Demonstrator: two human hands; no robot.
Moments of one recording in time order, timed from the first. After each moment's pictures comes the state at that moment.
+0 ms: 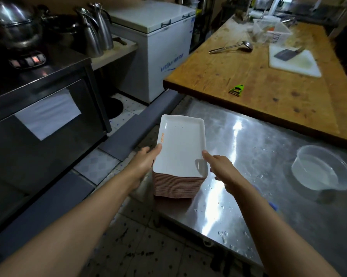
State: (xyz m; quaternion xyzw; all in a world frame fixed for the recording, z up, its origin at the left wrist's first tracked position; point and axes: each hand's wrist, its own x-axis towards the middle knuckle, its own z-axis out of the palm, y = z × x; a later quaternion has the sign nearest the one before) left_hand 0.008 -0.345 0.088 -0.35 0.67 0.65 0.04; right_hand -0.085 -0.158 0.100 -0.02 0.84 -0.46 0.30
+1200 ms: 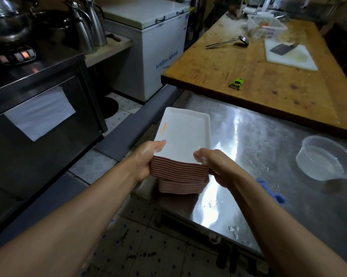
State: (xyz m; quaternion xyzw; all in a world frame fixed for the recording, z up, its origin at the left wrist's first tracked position) left_hand 0.010 -0.351 0.095 -0.30 0.49 0.82 0.09; right_hand -0.067 -0.189 0.084 0.02 0.77 -0.54 0.34
